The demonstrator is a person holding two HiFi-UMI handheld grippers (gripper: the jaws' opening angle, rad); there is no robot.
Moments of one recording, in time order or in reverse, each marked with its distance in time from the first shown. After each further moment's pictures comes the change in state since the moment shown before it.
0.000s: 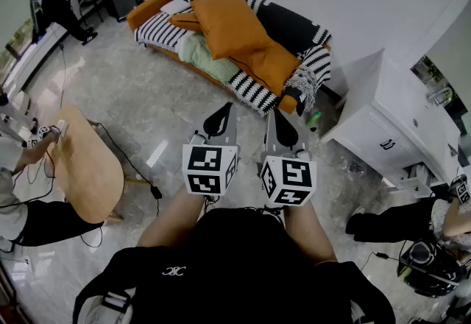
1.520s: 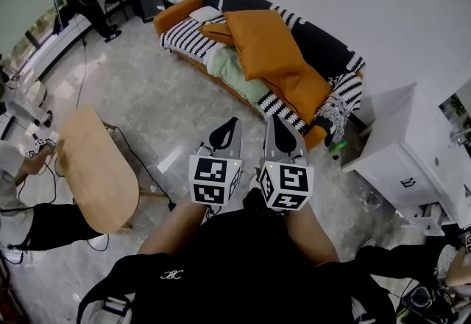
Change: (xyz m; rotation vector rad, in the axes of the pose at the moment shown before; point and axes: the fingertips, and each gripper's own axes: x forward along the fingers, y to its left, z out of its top) left arm 0.056 0.135 -0.019 0.033 0.058 0.076; right arm 0.155 0.067 -0.022 0.027 -0.007 0.104
